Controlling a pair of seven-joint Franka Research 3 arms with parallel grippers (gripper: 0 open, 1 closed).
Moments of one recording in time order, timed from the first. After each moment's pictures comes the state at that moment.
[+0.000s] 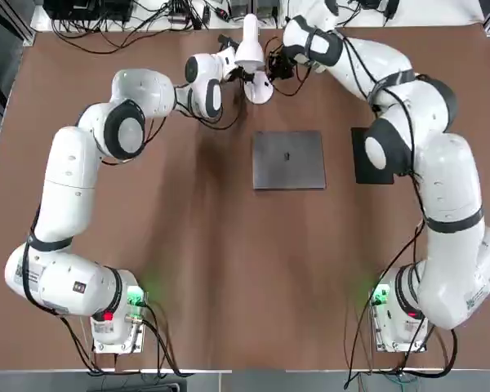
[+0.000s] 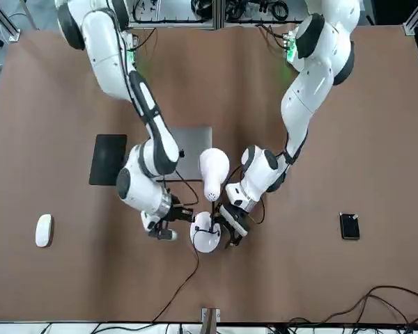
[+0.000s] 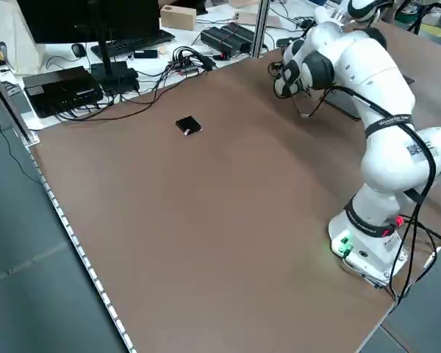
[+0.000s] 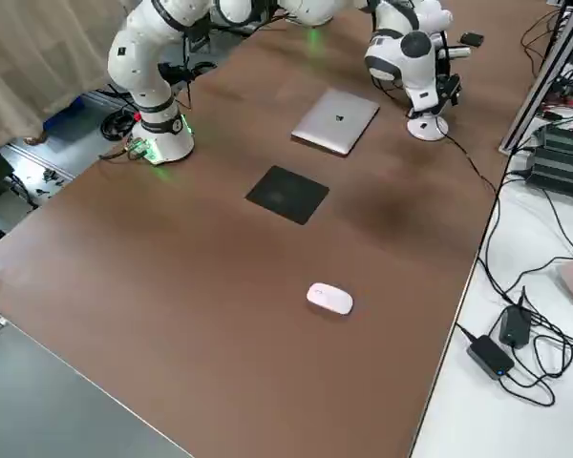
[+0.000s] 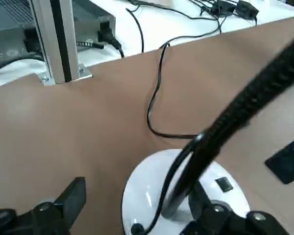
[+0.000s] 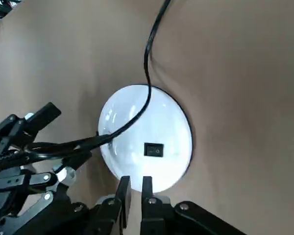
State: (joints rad) left arm -0.27 1.15 -0.47 -1.34 -0.04 3.28 0.35; right arm 0.59 0.91 -0.15 -1.26 0.81 2.38 0.13
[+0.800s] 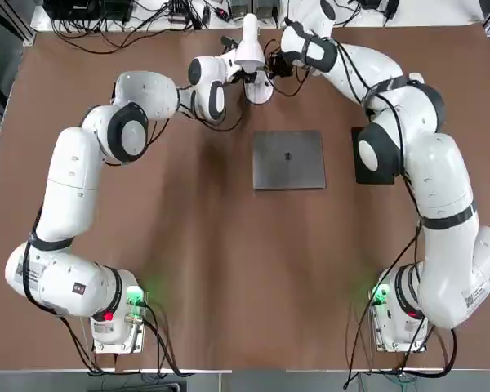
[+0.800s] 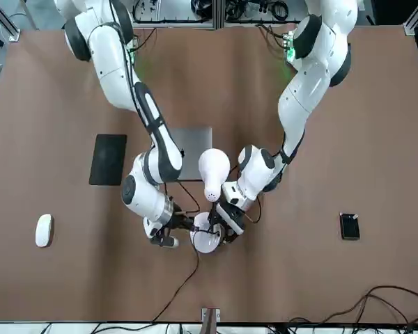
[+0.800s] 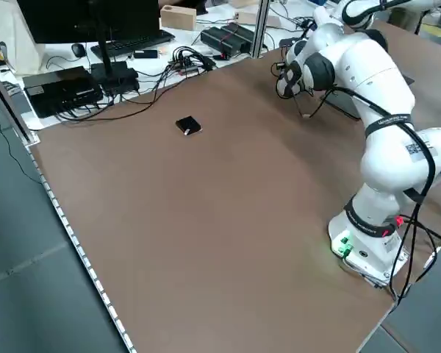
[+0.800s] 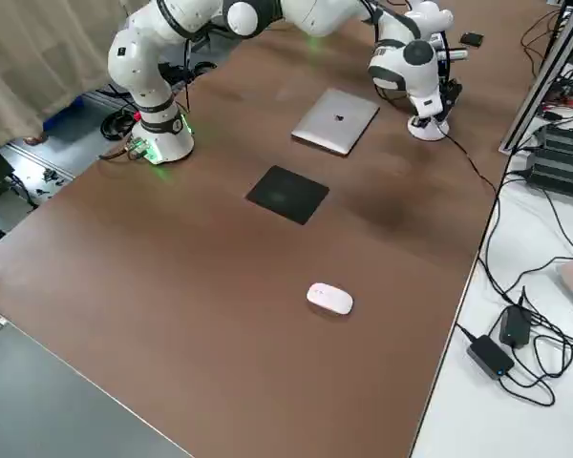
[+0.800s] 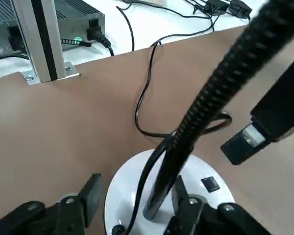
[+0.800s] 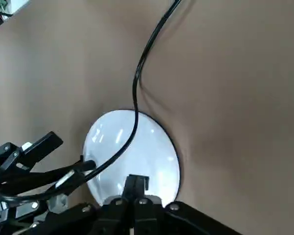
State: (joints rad) left arm -0.29 1.16 -0.47 -1.32 -0.04 3.28 0.35; right arm 0.57 0.99 -0.16 -1.18 0.77 2.40 0.13
